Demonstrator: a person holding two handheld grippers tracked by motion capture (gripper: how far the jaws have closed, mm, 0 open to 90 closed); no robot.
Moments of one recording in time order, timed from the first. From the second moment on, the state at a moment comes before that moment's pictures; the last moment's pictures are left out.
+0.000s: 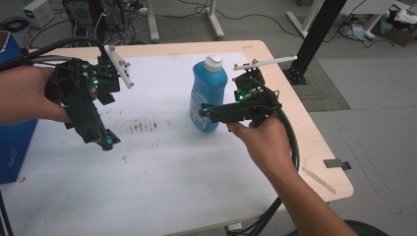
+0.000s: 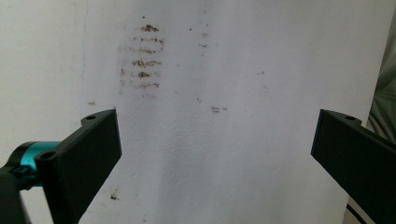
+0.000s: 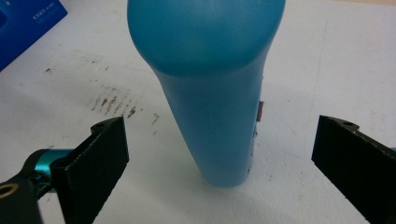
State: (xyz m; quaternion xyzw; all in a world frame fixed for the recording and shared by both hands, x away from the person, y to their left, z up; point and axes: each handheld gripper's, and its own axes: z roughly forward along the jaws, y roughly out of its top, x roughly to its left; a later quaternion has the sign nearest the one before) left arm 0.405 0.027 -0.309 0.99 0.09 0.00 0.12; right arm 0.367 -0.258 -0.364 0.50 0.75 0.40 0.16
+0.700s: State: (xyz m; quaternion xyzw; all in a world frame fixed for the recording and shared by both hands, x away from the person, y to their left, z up) left arm 0.407 0.030 -0.310 0.99 0.10 0.00 0.12; right arm 0.380 -0.247 -0.386 0.50 0.73 0.44 0.19
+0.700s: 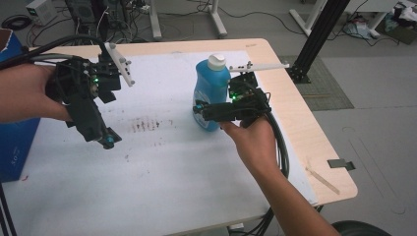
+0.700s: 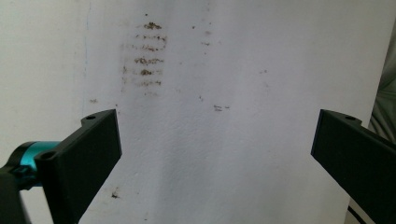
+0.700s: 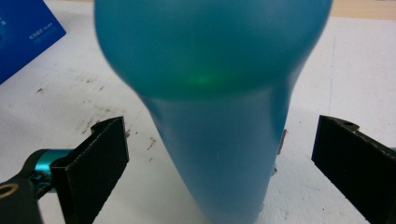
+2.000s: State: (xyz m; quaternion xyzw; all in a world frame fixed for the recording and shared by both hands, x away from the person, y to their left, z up) left arm 0.409 0.032 -0.313 0.99 0.10 -0.01 0.12; right arm 0.386 -0.240 -0.402 0.49 0.71 0.46 0.22
